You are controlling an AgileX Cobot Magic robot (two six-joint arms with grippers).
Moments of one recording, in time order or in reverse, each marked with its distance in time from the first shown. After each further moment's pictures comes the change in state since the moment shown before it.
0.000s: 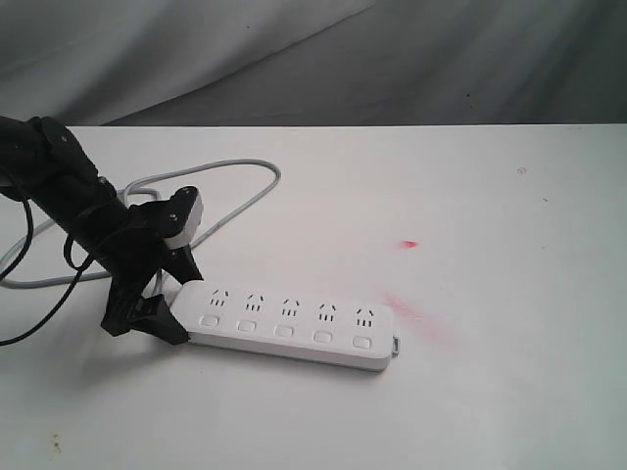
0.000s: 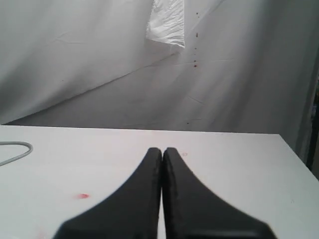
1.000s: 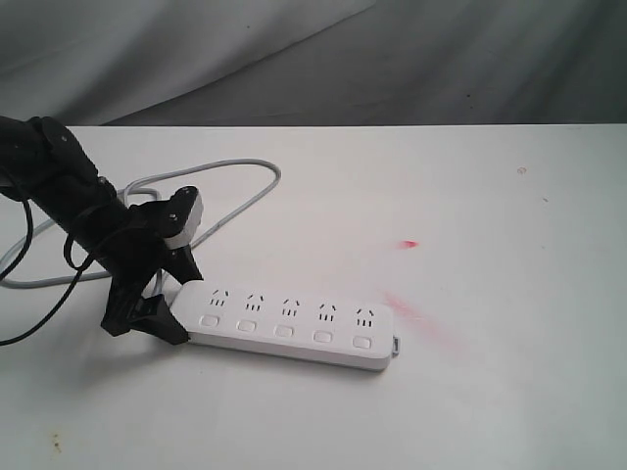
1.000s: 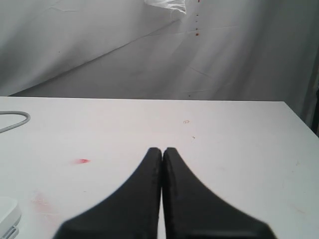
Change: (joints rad) left arm 0.000 0.000 0.000 0.000 0.000 0.000; right arm 0.000 -0.039 0.123 -0.004 -0.005 0.013
